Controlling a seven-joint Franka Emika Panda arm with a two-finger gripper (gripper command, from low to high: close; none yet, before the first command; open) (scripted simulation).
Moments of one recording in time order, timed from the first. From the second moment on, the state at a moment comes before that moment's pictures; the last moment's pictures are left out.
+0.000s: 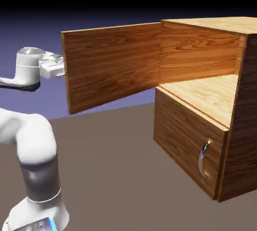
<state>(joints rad) -0.12 -0.96 1.27 -2.31 -0.57 1.25 2.58</state>
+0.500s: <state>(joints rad) -0.62 -1.05 1.57 -1.77 -0.44 0.91 2.48</state>
